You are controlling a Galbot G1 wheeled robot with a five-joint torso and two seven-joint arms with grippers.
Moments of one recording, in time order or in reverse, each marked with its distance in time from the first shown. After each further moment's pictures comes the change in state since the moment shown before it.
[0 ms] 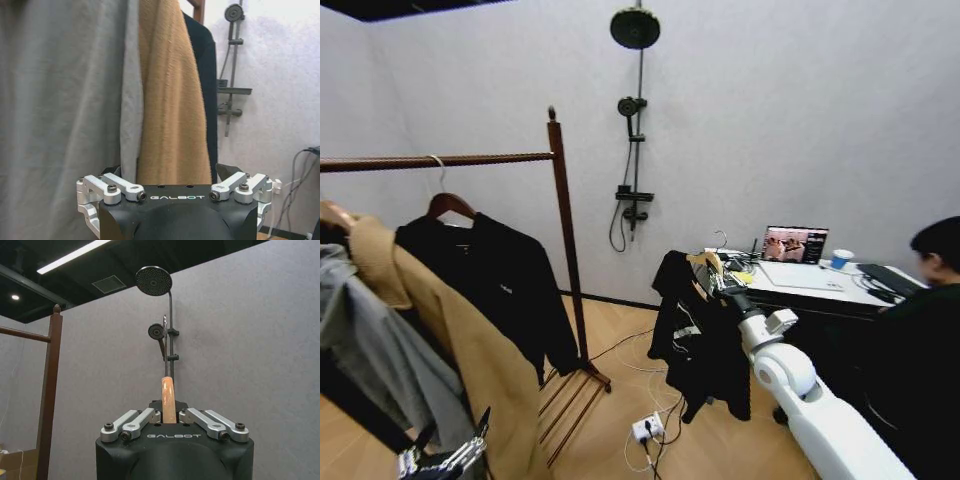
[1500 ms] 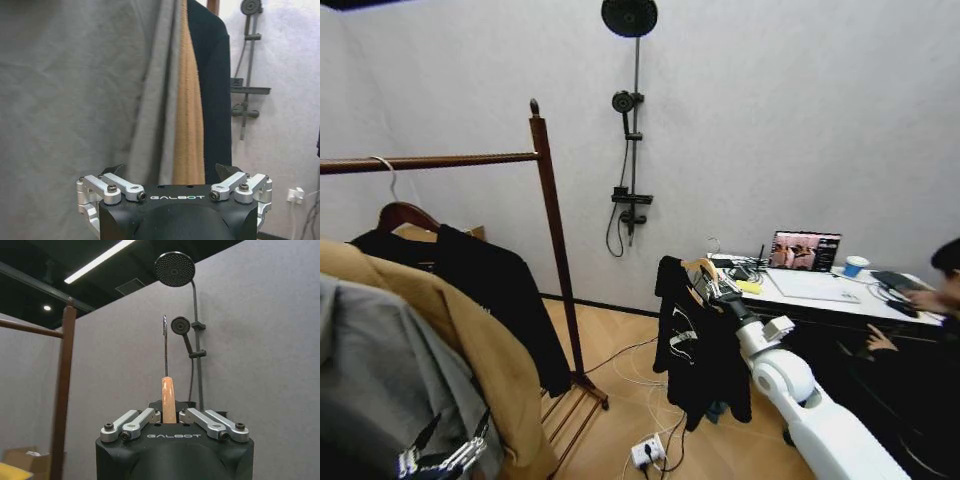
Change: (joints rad) left arm 0.000 0.000 0.000 0.000 0.000 0.000 0.000; right arm -0.015 -0.006 -0.013 0.013 0.037 0.045 -0.055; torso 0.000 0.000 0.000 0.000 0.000
